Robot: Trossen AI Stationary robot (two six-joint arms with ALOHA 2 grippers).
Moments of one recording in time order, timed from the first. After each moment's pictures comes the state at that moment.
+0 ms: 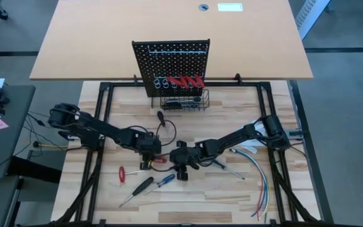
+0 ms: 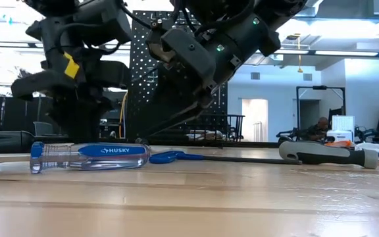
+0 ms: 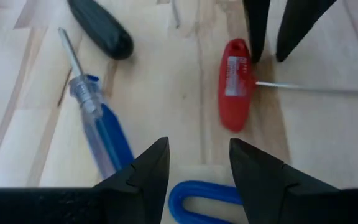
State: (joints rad) left arm -0.17 1.55 0.74 -0.35 -0.04 -0.15; right arm 0.21 2.08 1.30 0.05 0.04 0.21
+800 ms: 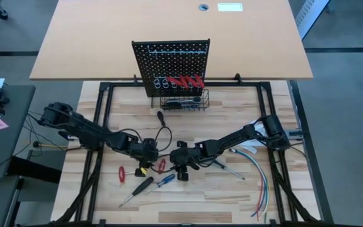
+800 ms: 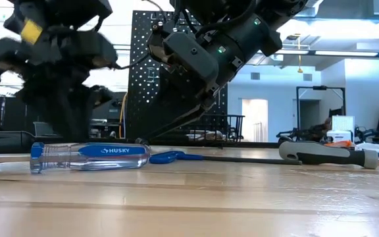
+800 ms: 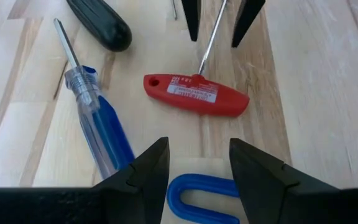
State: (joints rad) left arm -0.26 1.44 0.66 -0.21 0.00 -0.11; right arm 0.21 2.08 1.30 0.03 0.05 0.21
